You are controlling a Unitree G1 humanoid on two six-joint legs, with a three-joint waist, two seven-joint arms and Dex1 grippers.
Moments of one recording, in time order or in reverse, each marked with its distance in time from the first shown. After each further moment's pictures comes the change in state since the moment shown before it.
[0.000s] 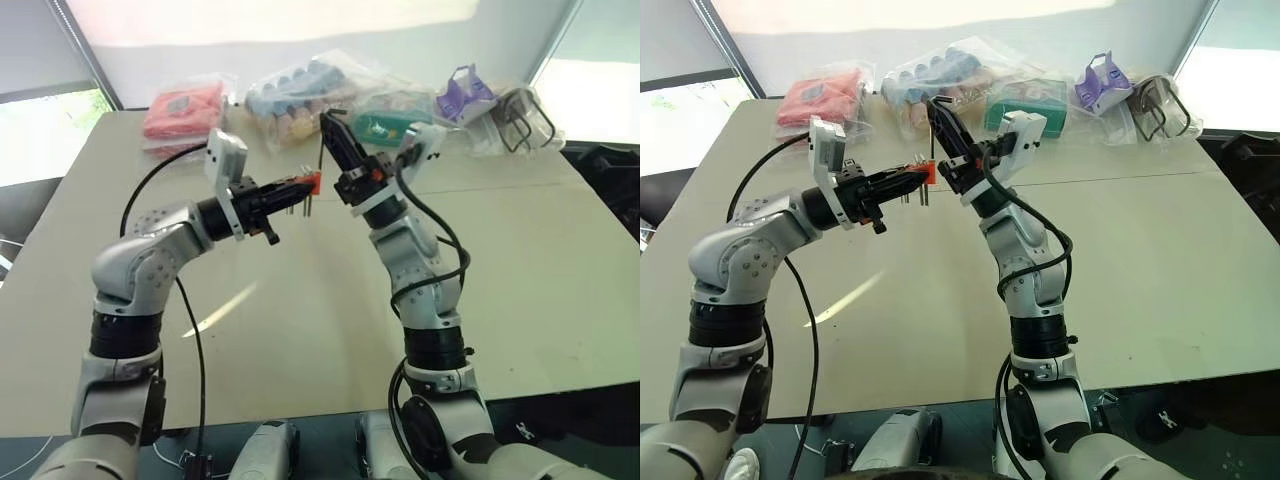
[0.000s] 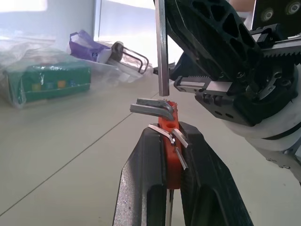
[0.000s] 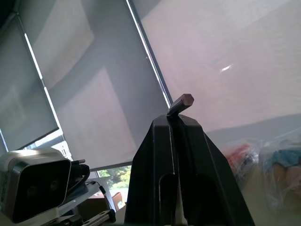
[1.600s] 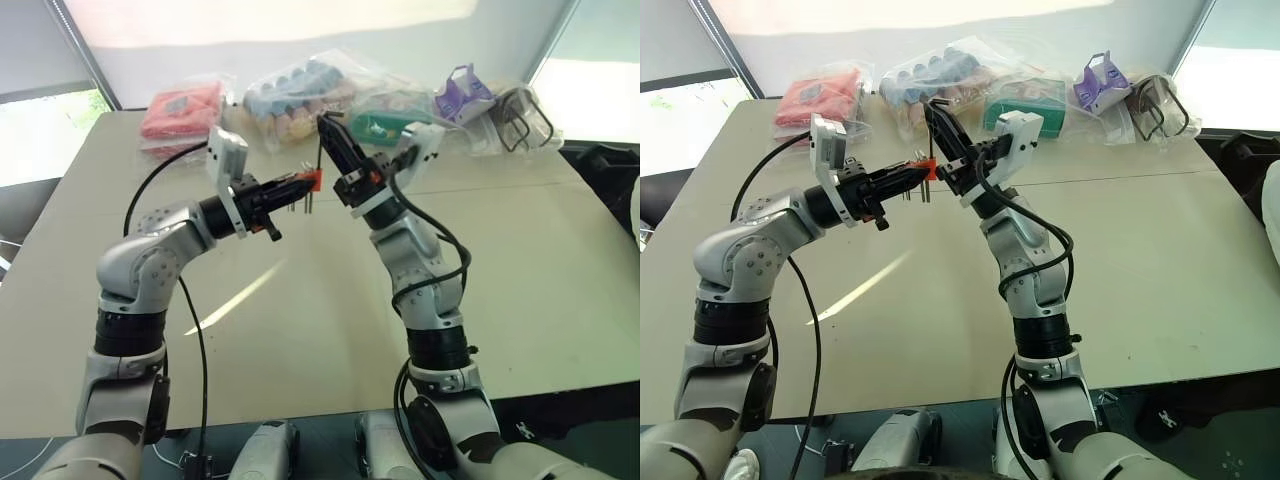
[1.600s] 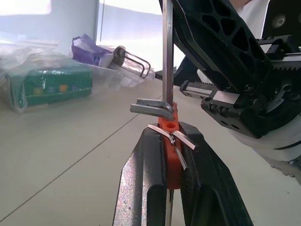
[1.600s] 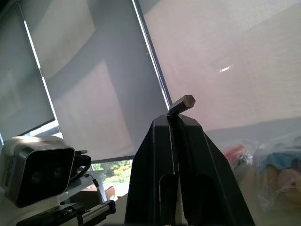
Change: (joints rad) left arm -0.003 -0.019 0.002 0.018 0.002 -0.006 0.016; right arm 0.003 -0.036 0.037 0.004 -0.019 -0.030 -0.004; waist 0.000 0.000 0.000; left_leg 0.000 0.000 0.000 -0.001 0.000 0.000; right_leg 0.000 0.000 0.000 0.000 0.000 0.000
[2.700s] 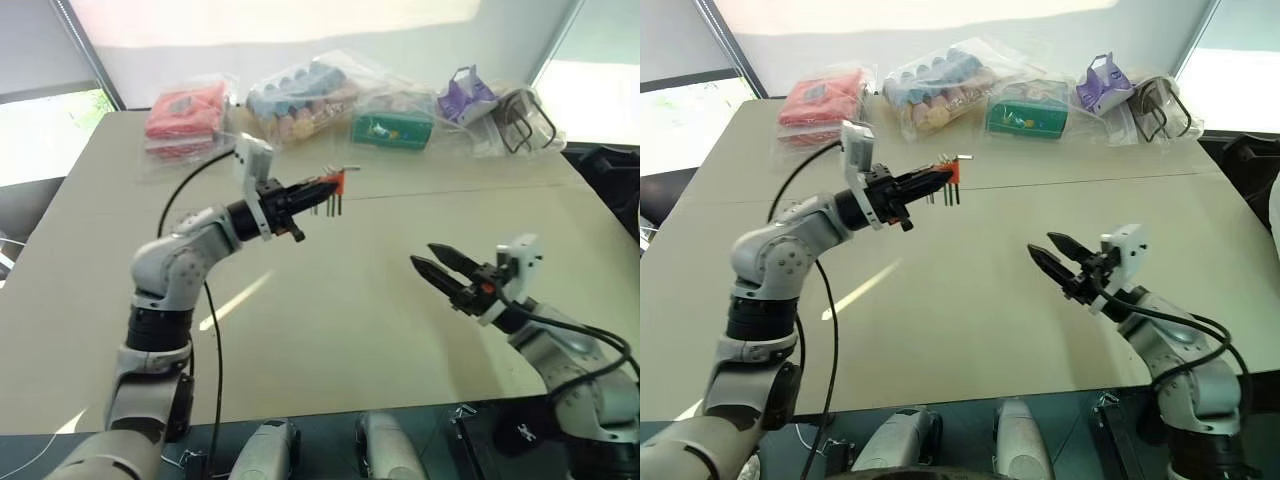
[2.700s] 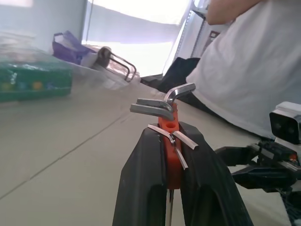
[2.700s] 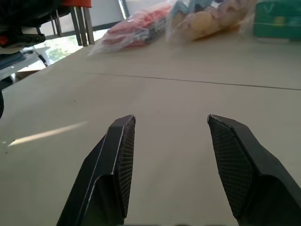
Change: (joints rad) left arm -0.025 -0.188 -0.072 0.106 0.017 -0.004 0.023; right arm 0.658 -0.621 -0.291 -0.363 0.187 0.299 0.200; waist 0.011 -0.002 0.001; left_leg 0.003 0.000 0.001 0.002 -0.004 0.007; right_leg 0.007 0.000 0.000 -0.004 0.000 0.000
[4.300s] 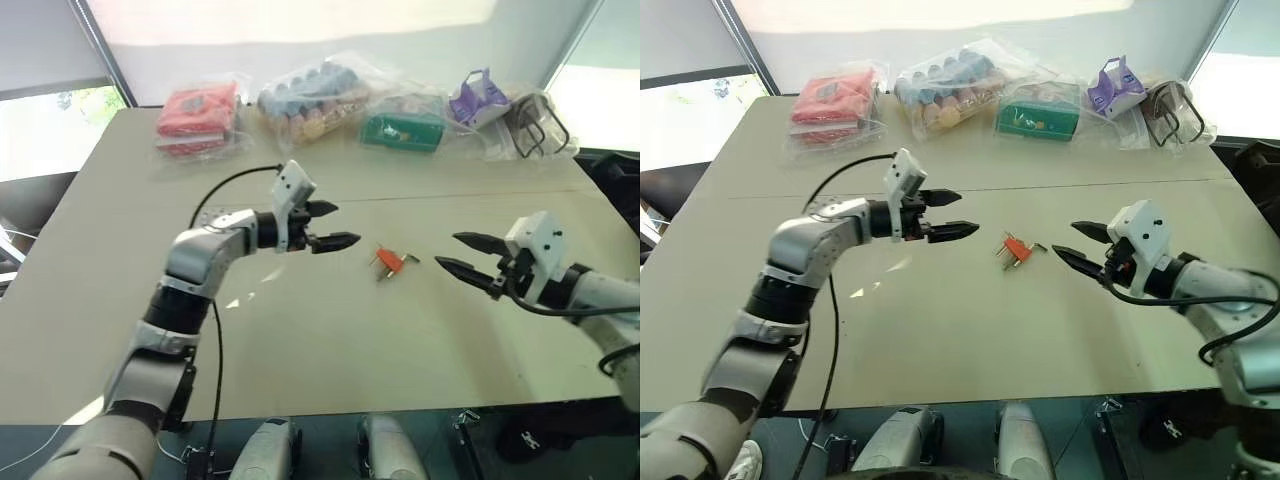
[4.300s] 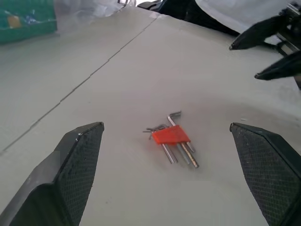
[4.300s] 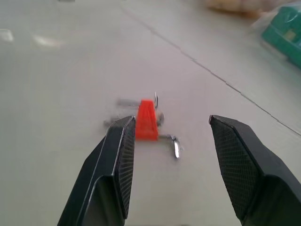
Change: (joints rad) left arm -0.066 0.198 -0.165 0.084 0.267 -0.090 -0.268; right arm -0.100 -0.473 0.078 0.117 -0.268 -0.106 0.251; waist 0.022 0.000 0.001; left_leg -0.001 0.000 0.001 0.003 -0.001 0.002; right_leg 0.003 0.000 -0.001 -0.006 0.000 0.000
